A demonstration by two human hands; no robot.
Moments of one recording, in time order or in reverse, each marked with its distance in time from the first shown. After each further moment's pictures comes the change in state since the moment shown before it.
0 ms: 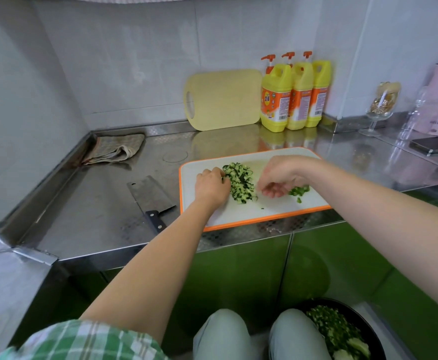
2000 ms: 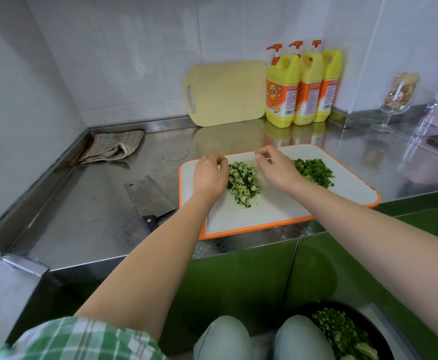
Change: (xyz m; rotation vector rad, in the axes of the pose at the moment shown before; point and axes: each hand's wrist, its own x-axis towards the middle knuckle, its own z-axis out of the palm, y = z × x) left_hand 0.024 0.001 -0.003 -0.285 0.167 0.026; right_hand 0.063 0.020 0.023 0.103 0.547 -0.388
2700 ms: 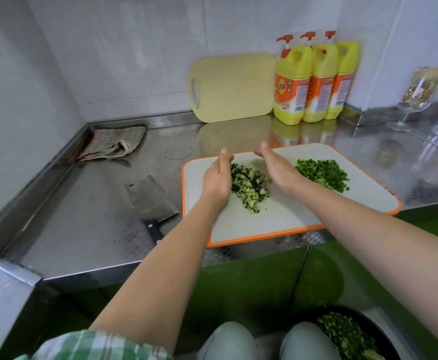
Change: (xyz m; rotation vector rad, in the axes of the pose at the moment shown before) left_hand 0.005 -0.010 0.016 -0.420 -0.070 -0.144; right_hand 0.017 -0.001 0.017 0.121 -0.172 0.123
